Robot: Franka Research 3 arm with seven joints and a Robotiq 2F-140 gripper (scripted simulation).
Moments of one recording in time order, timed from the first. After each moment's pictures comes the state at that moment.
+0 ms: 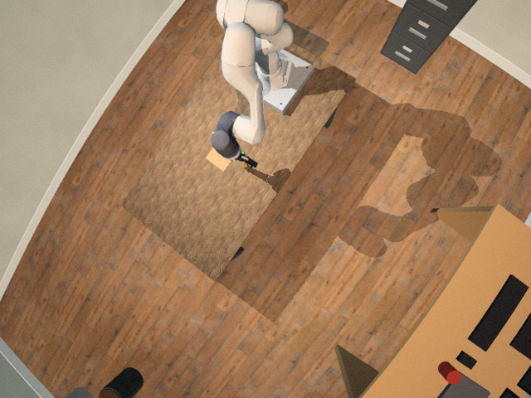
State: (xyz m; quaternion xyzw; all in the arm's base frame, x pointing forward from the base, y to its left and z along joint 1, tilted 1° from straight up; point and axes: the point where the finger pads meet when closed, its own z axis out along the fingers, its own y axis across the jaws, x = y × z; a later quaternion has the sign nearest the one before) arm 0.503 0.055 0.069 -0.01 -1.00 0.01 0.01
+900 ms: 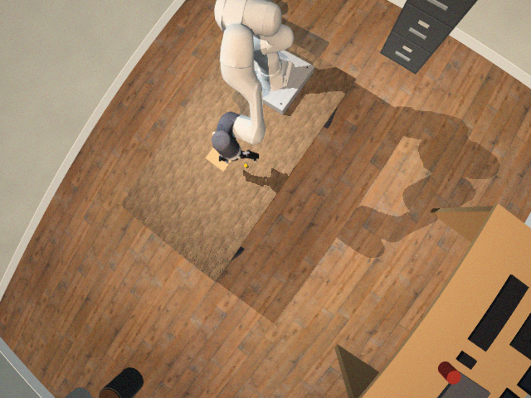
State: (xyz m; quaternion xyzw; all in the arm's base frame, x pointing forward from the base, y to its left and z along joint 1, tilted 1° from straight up) arm 0.501 0.054 0.062 0.23 -0.97 0.01 0.01
